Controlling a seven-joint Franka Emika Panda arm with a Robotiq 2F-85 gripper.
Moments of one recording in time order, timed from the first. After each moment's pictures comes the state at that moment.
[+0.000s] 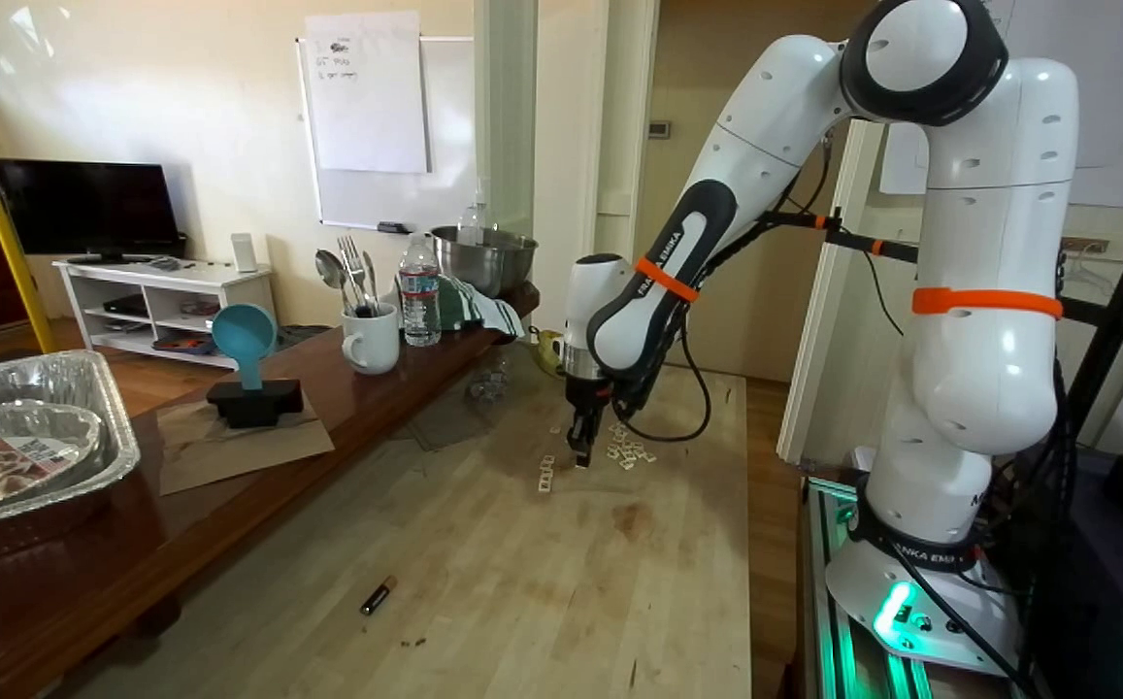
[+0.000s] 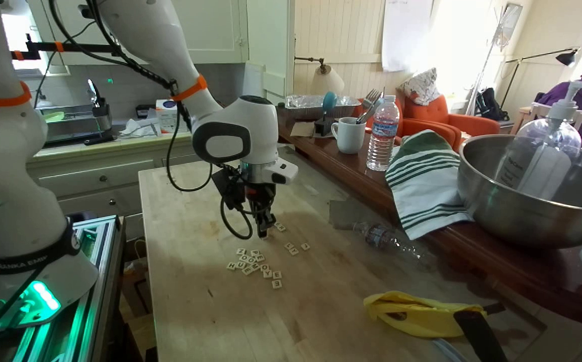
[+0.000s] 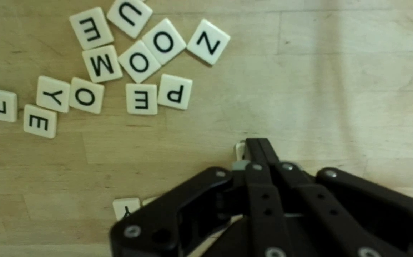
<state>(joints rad) -0.07 0.14 -0.04 -2.56 -0.02 2.73 -0.17</state>
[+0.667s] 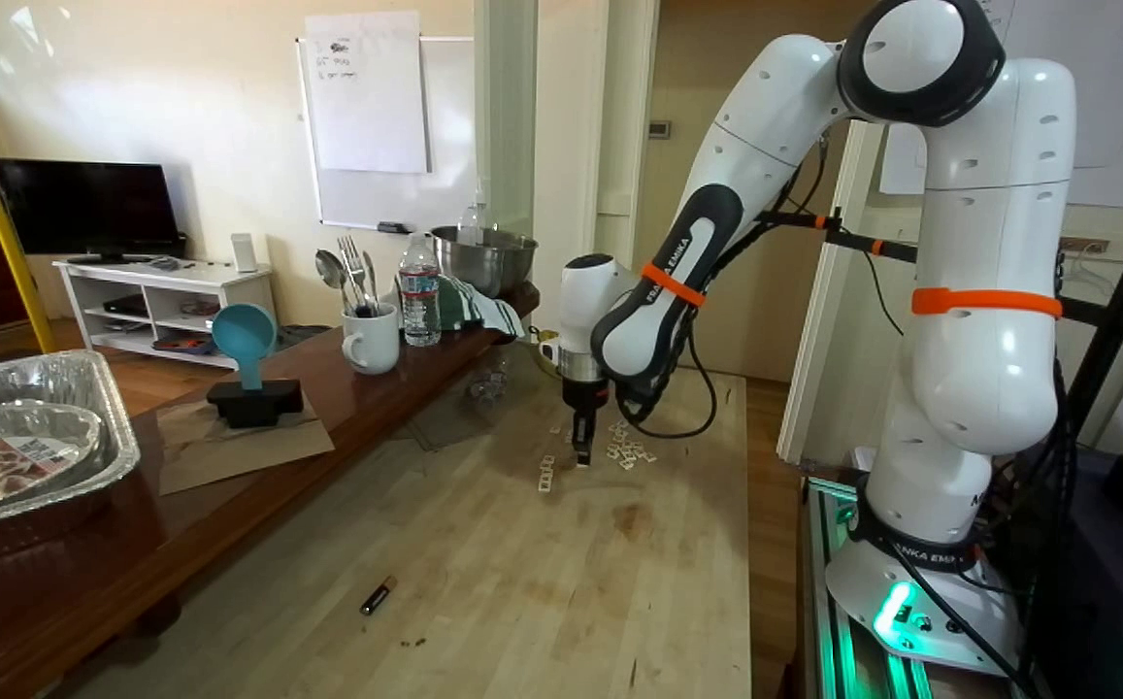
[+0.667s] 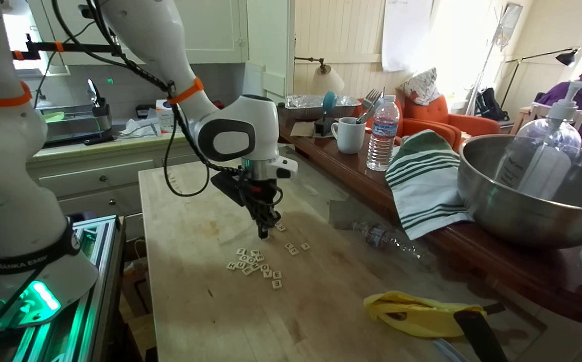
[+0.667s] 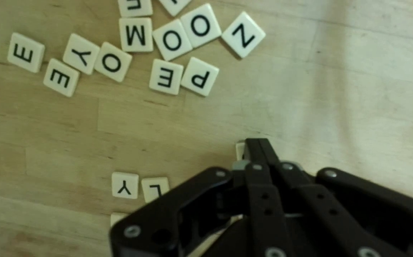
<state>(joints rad) -0.07 0.15 -0.04 -2.54 -0.19 2.70 -0.21</state>
